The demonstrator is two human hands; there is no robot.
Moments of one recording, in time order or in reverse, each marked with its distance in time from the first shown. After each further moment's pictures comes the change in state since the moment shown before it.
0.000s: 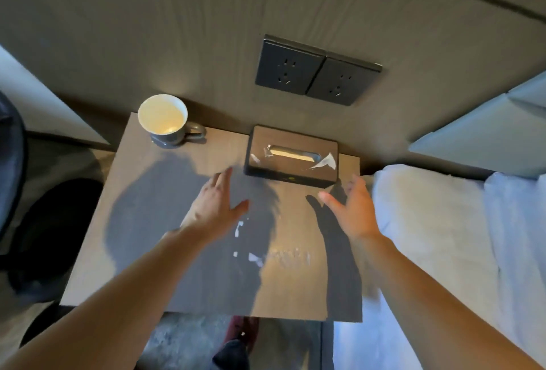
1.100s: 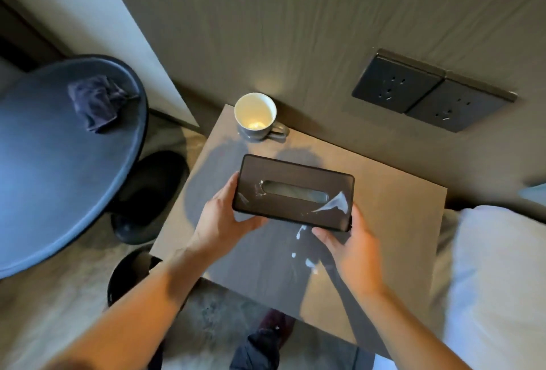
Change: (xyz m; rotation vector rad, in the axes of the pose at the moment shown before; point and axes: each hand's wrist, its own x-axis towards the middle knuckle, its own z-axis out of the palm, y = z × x) left_hand -0.080 -0.060 -0.047 -0.186 0.336 -0.152; right_hand -0.070 -0.058 0.081 0.180 -0.212 -0.329
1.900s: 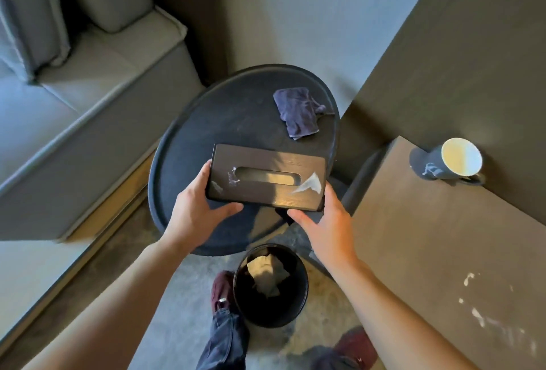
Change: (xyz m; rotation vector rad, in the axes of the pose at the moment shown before) left_hand -0.070 -0.271 -0.335 -0.116 0.253 -0.228; right_hand -0.044 -0.270 0.348 -0.165 -0.241 -0.115
